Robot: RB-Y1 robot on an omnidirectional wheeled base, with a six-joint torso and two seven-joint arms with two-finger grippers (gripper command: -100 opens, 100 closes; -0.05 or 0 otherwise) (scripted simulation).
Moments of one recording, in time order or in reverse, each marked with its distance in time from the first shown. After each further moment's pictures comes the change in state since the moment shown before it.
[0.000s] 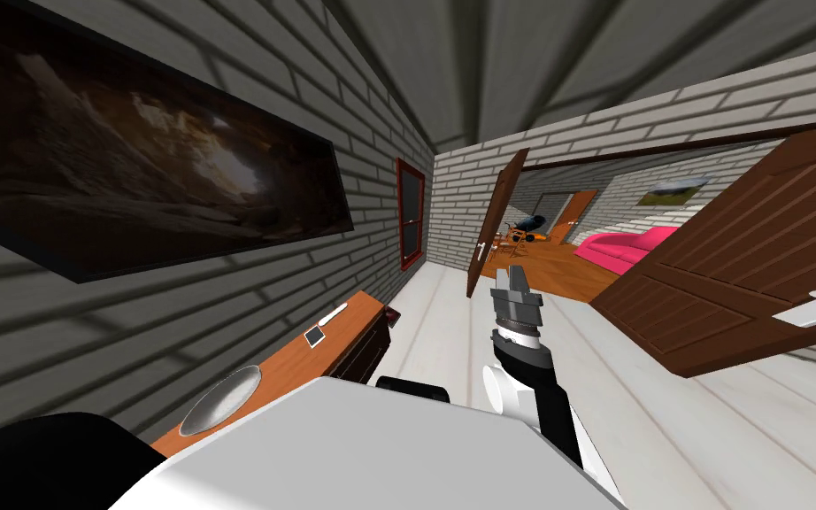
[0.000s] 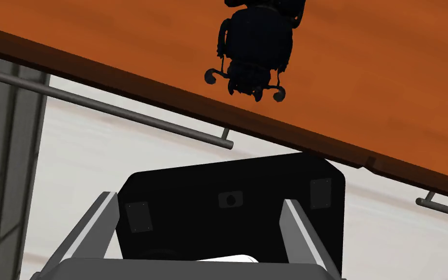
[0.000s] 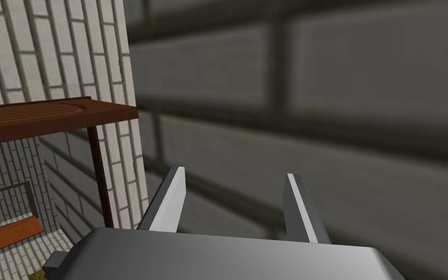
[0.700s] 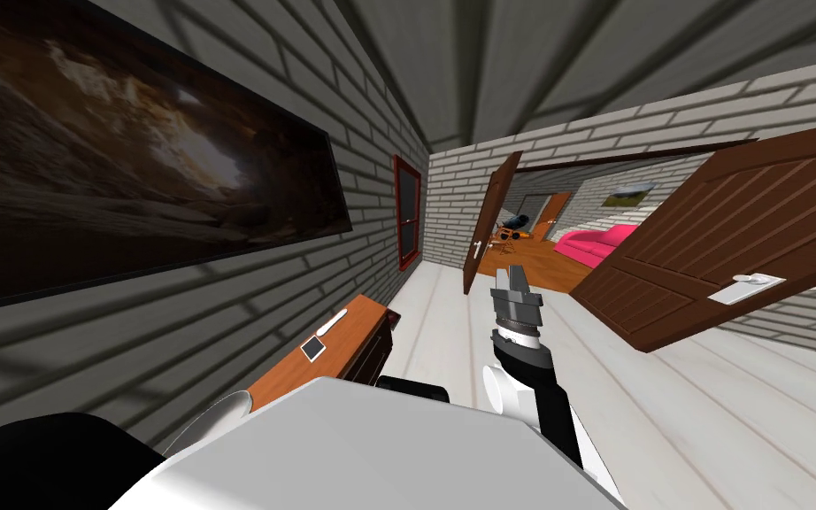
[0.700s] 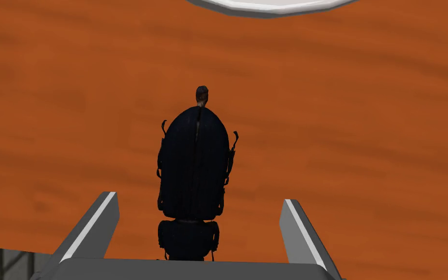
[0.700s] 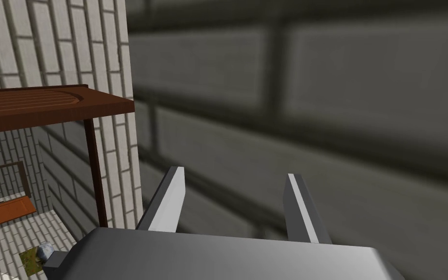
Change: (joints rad) left arm -0.025 0.012 0.002 0.046 -0.072 0.012 -0.010; right arm 0.000 0.000 0.000 0.000 0.000 0.000 0.000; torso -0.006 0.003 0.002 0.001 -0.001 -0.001
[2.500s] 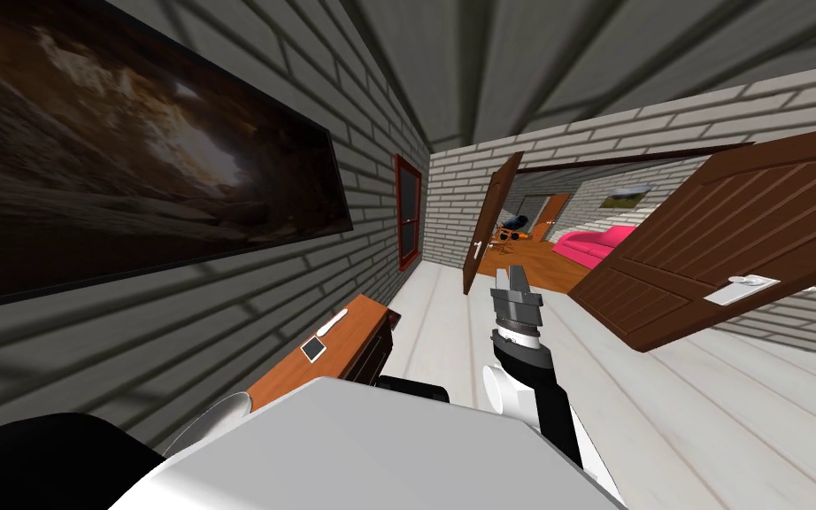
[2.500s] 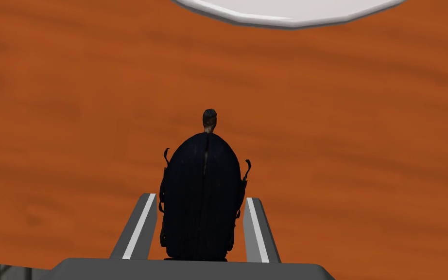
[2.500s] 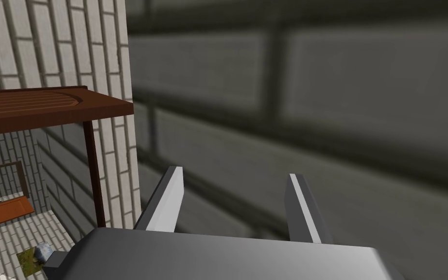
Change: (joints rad) left arm -0.007 -0.021 -0.006 0.024 0.011 0.013 -0.012; right arm 0.000 0.000 0.000 0.000 0.000 0.000 0.000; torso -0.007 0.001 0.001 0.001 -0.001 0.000
